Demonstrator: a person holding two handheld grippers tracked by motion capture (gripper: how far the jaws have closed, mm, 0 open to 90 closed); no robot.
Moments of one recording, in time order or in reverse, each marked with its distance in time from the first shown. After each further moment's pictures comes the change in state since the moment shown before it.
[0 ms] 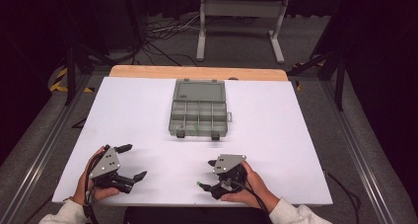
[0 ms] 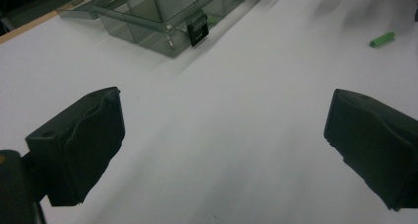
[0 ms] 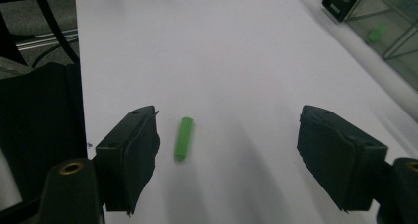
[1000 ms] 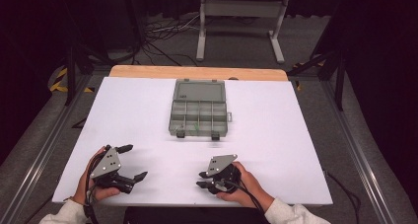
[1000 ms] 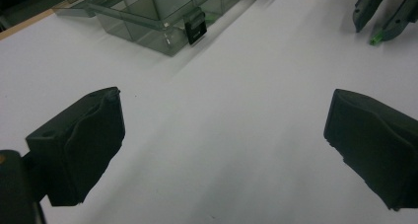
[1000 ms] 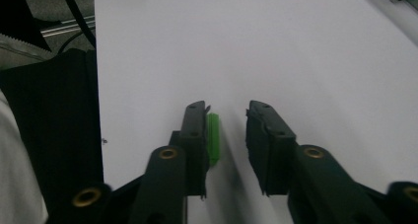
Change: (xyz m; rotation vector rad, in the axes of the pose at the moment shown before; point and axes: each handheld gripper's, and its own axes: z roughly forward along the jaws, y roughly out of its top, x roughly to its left) left arm 0.000 0.000 0.001 0.007 -0.005 0.001; right arm 0.001 0.001 0.016 0.057 0.091 -0.003
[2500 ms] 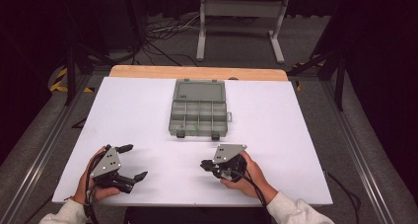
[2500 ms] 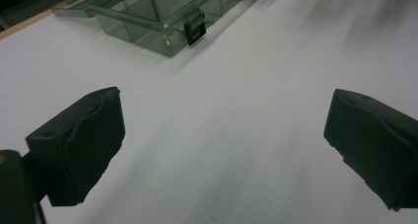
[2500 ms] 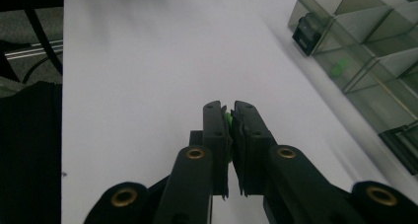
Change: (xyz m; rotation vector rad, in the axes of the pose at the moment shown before) left arm 0.001 0.000 0.000 -0.005 -0.007 -0.001; right arm -0.020 0.018 -0.026 -0.098 -0.107 -0.014
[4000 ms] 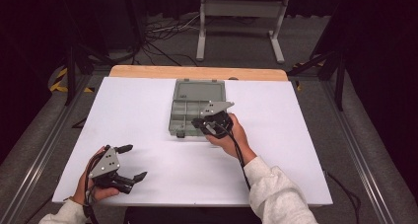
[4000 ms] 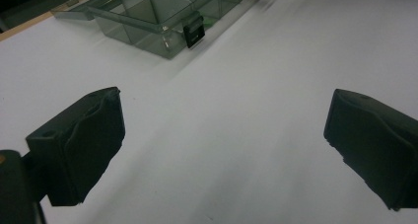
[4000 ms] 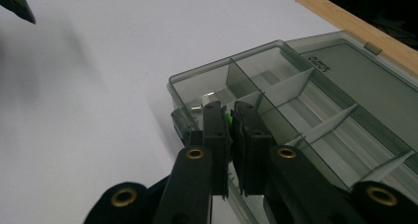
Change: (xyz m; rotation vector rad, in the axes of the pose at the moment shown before) left arm 0.000 -0.001 -0.002 -0.013 -0.004 -0.005; right arm -0.085 0.060 0.038 -0.052 -0.139 0.110
